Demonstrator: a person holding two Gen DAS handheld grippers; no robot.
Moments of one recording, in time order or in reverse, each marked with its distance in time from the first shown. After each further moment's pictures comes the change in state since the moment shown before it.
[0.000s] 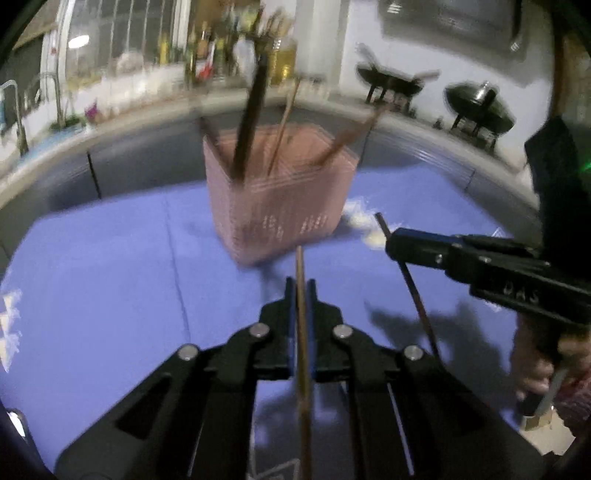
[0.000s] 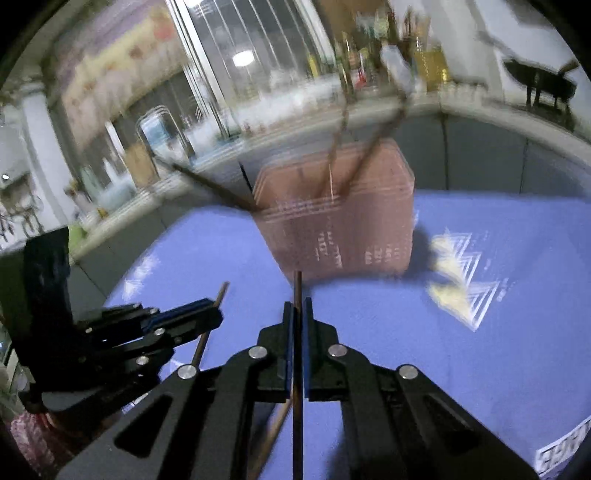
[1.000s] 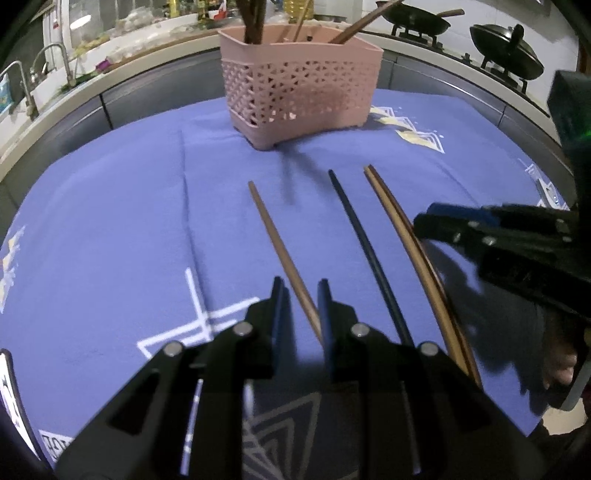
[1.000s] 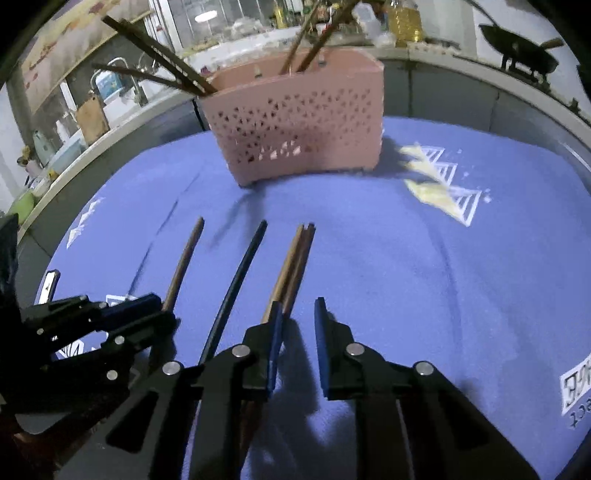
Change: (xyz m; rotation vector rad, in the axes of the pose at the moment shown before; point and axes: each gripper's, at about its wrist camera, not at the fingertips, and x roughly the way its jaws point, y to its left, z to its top) left arm 0.049 -0.003 -0.079 0.008 0.253 0.129; right arm 0.053 -0.002 -0.067 0.021 0.243 -0.209
